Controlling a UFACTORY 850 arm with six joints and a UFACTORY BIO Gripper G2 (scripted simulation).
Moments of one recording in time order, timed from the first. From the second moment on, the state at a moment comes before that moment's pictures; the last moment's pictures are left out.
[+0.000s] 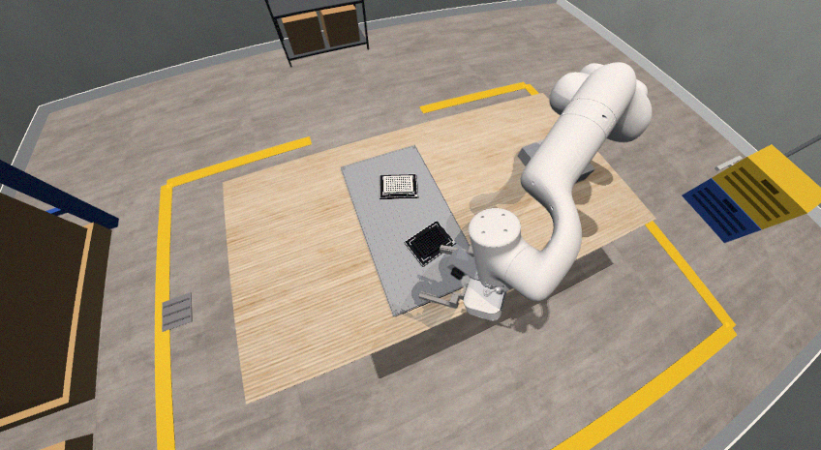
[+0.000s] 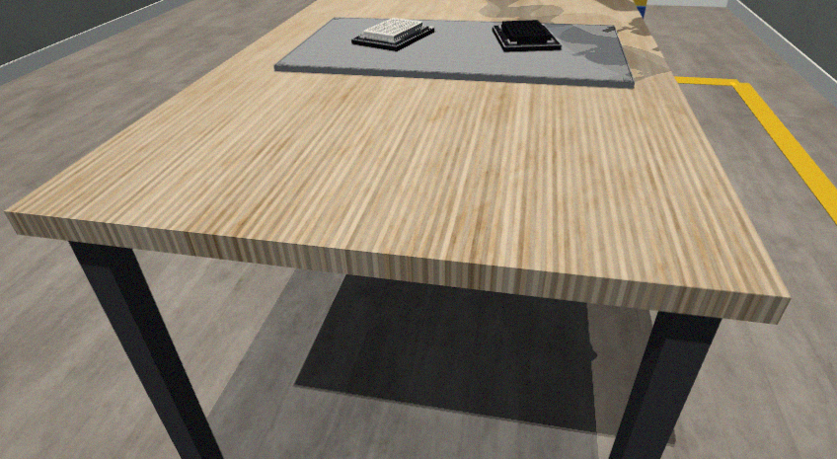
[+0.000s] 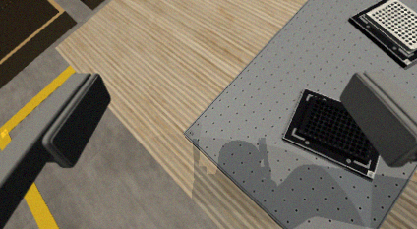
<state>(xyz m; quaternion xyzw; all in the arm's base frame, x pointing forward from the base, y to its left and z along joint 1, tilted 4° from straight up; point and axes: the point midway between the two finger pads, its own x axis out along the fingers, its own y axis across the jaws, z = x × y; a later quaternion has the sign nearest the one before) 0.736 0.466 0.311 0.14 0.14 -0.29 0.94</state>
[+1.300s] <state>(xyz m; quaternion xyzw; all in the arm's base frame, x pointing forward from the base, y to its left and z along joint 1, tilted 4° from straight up) 0.786 0.342 0.313 0.10 0.05 -0.21 0.97</state>
